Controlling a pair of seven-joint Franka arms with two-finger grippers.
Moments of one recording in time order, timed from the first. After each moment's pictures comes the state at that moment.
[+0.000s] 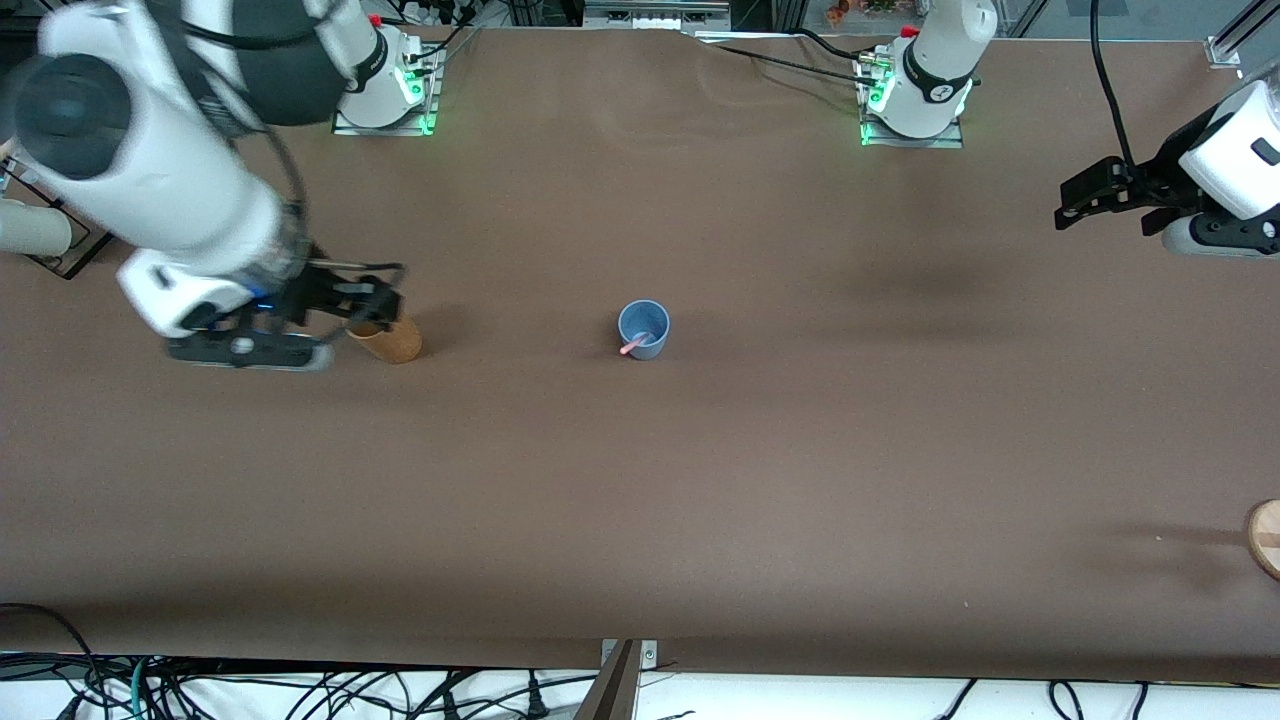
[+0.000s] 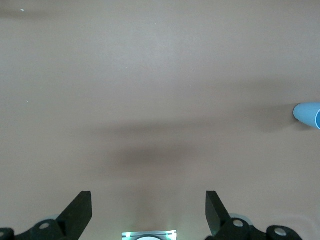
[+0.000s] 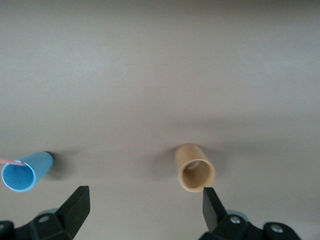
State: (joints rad) left arm 0.01 0.01 -0.05 -1.54 -0.05 1.44 -0.02; right arm 0.44 0.35 -0.20 -1.22 0.07 1.52 0.27
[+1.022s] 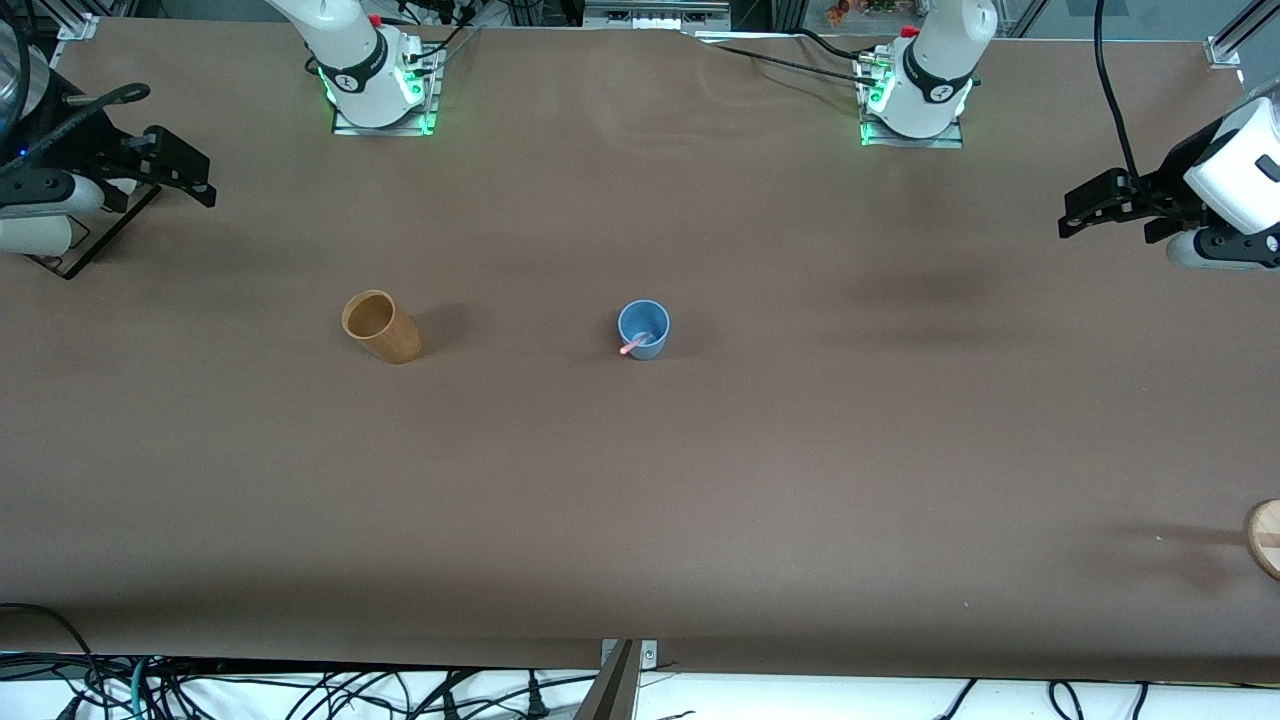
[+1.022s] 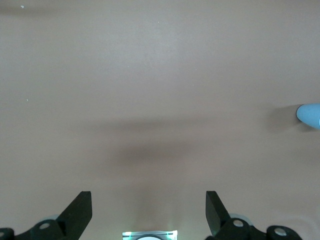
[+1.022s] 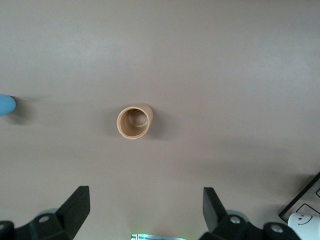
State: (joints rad) left arm 0.02 0.03 -0.06 -1.54 -0.05 1.44 -0.02; right arm 0.08 -0.08 -0.01 -1.66 0.02 1.54 0.00
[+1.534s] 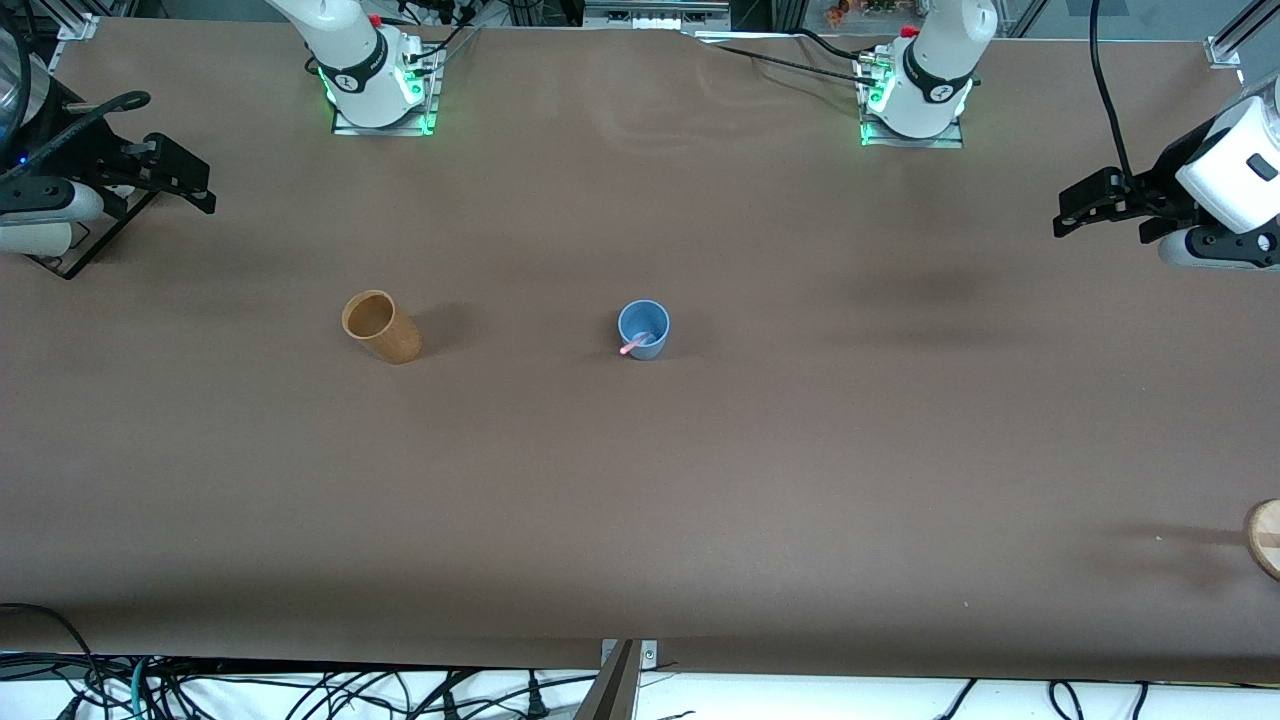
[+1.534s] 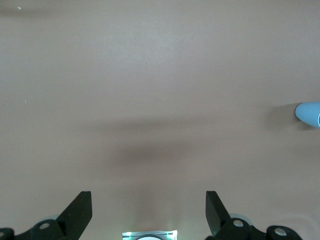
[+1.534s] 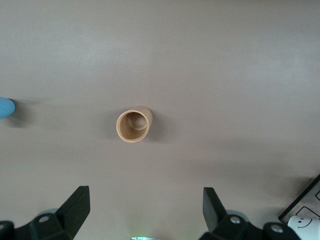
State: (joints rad) left arm 0.02 0.03 -0.06 -1.54 -0.05 1.44 -0.01; right arm 0.08 -0.07 -0.01 -1.65 0.02 1.54 0.00
